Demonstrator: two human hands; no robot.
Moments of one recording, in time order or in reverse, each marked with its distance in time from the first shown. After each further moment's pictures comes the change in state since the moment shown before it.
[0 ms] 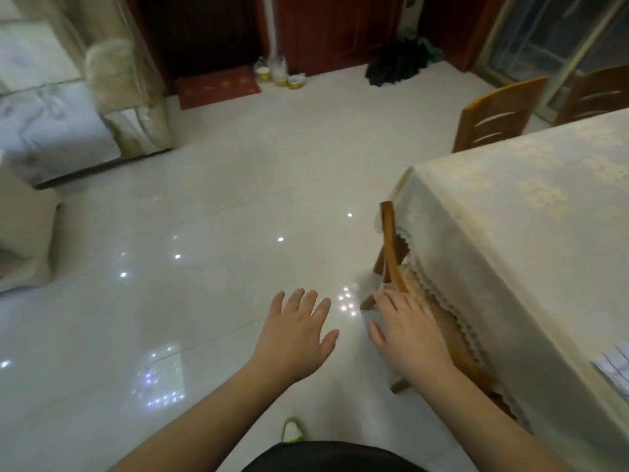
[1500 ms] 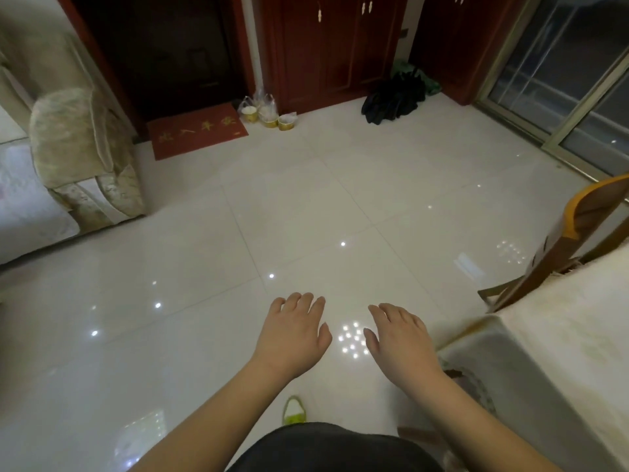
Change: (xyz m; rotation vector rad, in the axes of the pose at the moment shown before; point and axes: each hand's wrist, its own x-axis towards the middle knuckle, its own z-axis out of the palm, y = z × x) left_hand 0.446 -0.308 -0.109 -0.093 0.162 0.062; right_hand 0.524 -0.049 0.023 -0.060 0.055 0.094
